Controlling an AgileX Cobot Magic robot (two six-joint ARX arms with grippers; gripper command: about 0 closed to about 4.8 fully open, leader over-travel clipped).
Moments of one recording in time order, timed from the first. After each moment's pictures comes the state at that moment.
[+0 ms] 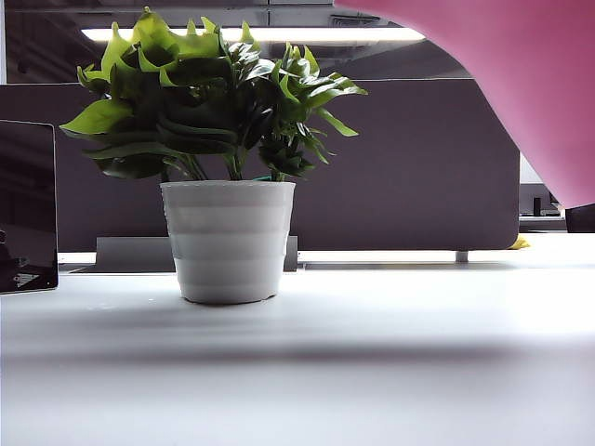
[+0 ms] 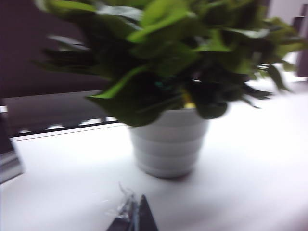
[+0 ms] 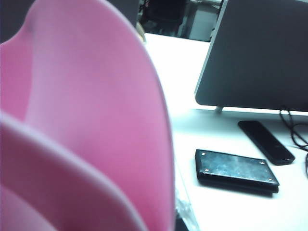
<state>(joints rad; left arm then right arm) -0.36 0.00 0.01 0.06 0.02 0.01 0.02 0.64 0.62 -0.09 0.22 -0.15</state>
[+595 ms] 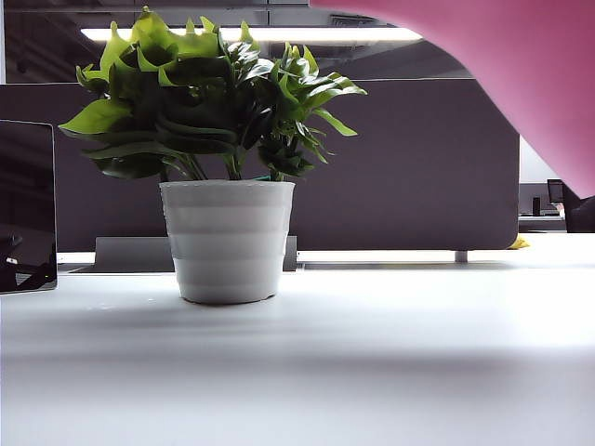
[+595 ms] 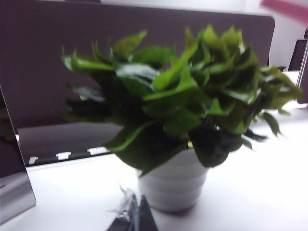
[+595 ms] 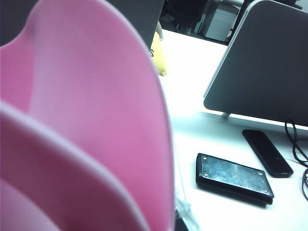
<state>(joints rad) -0.34 0.00 0.13 0.02 0.02 0.01 0.02 0.63 0.74 -0.25 0.16 -0.24</state>
